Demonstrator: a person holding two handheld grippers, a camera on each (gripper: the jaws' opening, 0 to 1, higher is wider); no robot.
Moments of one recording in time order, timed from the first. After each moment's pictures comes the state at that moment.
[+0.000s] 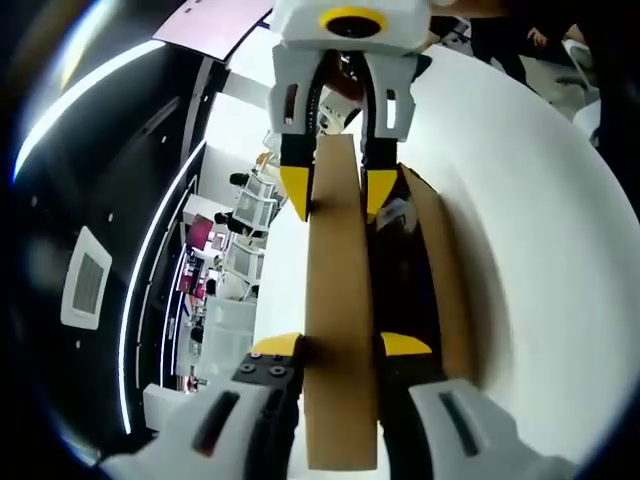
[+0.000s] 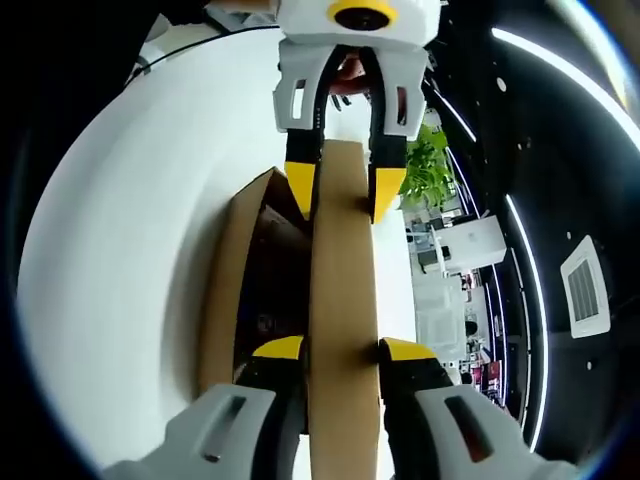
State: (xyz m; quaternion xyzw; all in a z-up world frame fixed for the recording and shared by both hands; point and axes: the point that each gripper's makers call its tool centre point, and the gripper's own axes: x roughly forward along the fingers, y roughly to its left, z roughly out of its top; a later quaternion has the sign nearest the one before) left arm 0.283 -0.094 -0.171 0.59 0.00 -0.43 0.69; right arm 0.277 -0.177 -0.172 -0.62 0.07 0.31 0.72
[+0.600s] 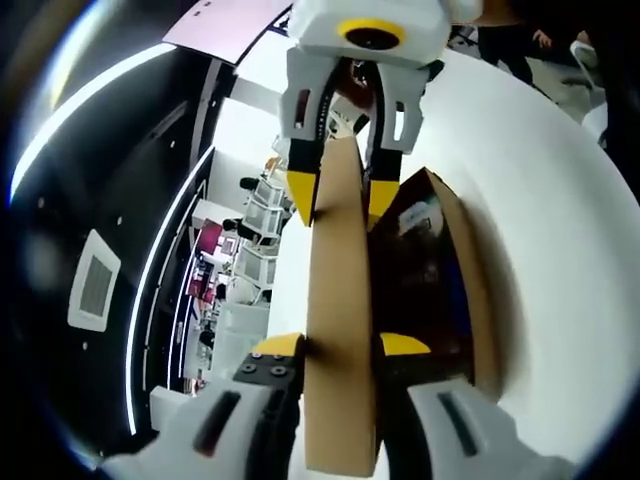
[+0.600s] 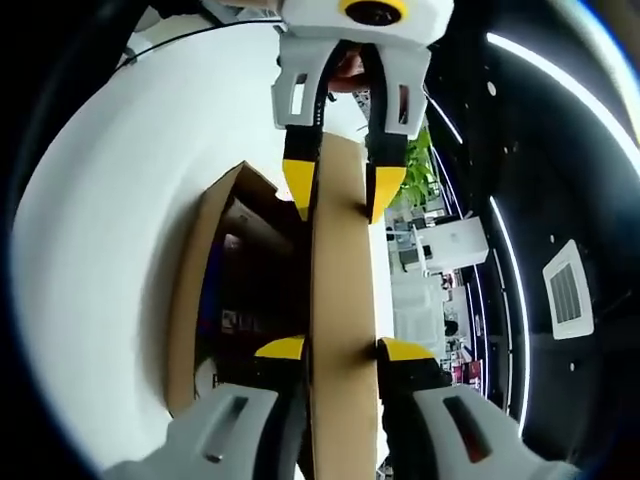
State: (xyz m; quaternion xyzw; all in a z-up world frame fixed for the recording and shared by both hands) left arm 0.300 -0.095 -0.149 0.58 -0.02 -0.42 0.70; right arm 0.296 -0.175 -0.153 -0.63 0.05 0.27 0.72
